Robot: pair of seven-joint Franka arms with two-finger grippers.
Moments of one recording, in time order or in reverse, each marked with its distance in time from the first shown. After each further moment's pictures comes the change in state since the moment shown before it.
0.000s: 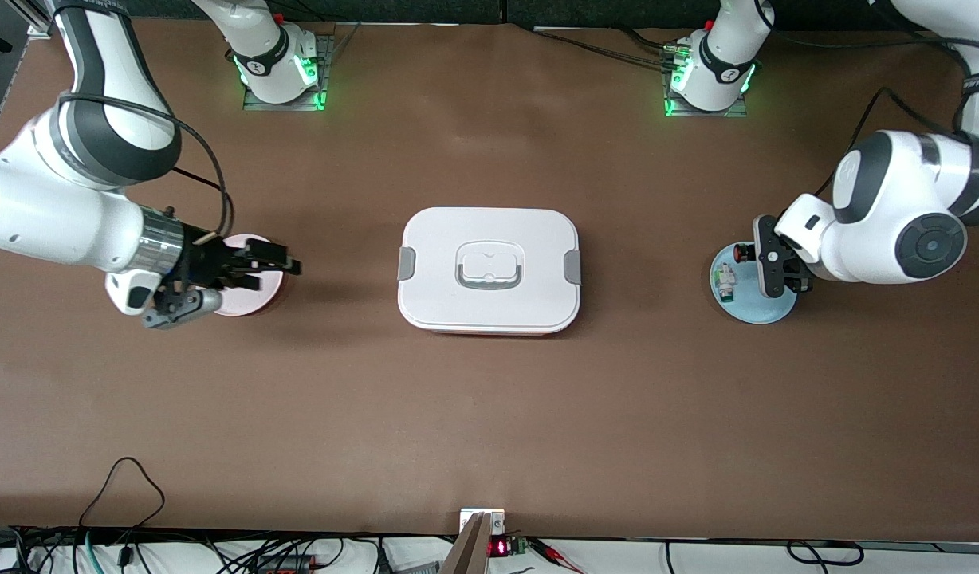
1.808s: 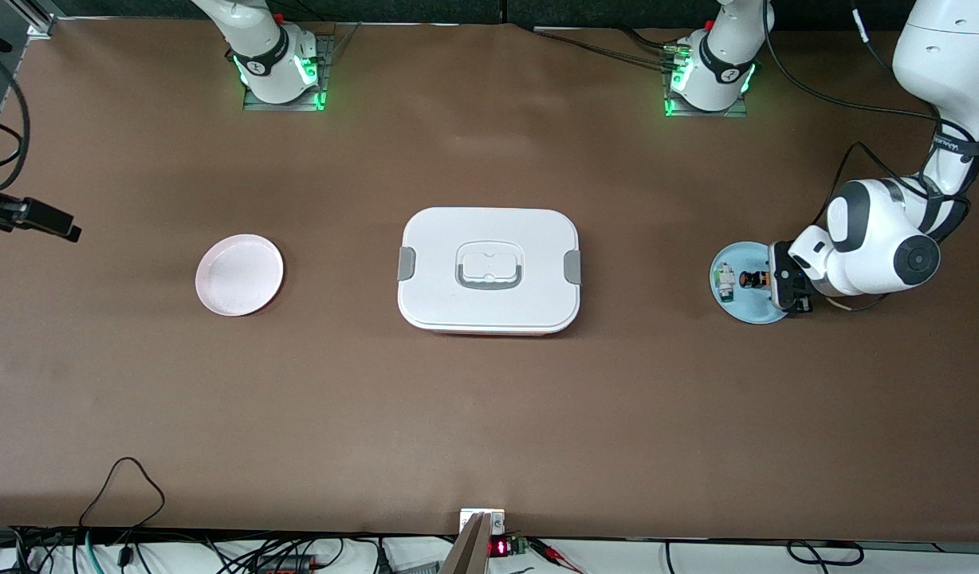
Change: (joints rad) left arm 0.202 0.170 -0.003 -0.206 0.001 0.467 0.205; right arm 0.082 -0.168 -0.352 0.114 -0.330 -0.242 0.099
